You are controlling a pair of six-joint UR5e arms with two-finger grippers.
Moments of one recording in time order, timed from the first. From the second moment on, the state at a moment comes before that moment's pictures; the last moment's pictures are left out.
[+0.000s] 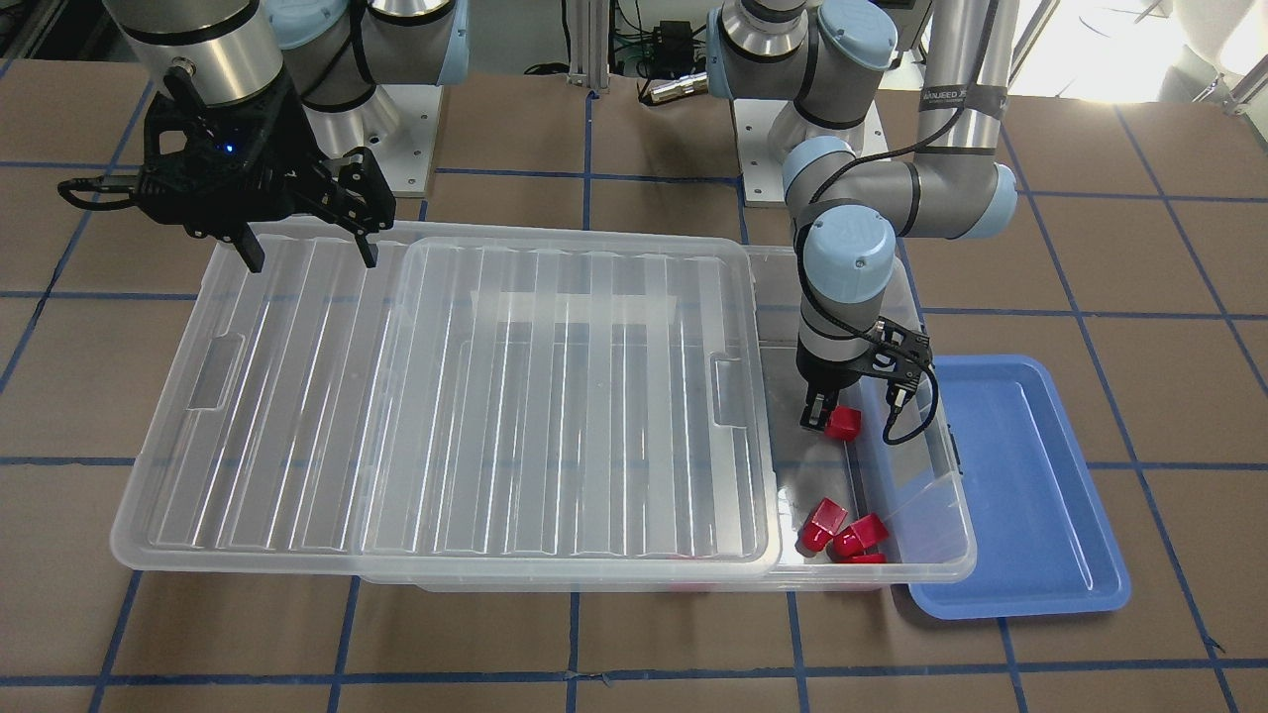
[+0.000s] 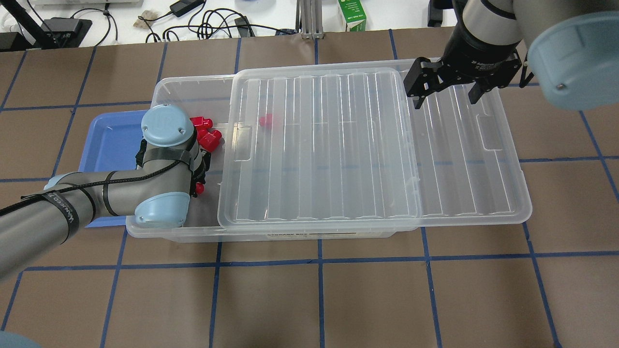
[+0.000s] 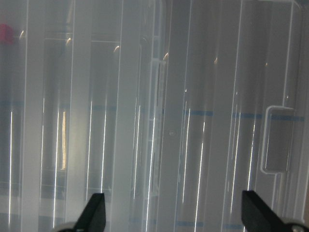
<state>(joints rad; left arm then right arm) -1.56 -1.85 -2.12 -0.68 1.78 -1.13 1.61 -1.59 1.60 -1.68 -1.55 -0.03</state>
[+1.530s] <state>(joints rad) -1.57 -1.82 -2.11 -0.68 1.78 -1.03 1.61 -1.59 1.60 -1.68 -1.55 -0.03</state>
